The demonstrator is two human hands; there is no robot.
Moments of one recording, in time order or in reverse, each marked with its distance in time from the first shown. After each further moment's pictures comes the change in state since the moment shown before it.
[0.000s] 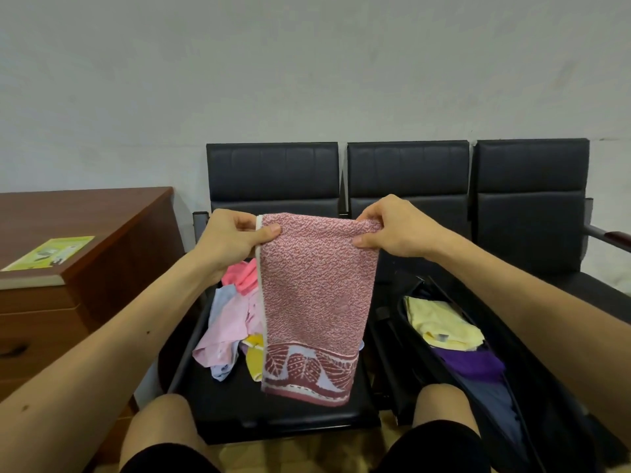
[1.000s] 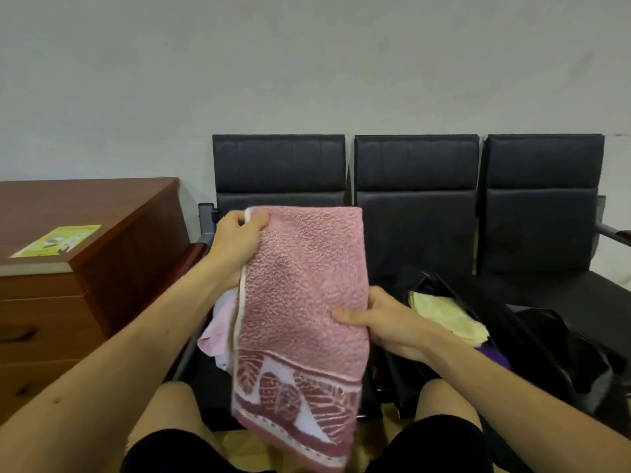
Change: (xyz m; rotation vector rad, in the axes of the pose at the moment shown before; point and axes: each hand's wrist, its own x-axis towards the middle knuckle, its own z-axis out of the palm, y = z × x) left_hand -0.007 -0.008 0.018 -0.230 0.179 -0.180; right_hand -0.062 0.027 0.110 1.094 -0.393 0.103
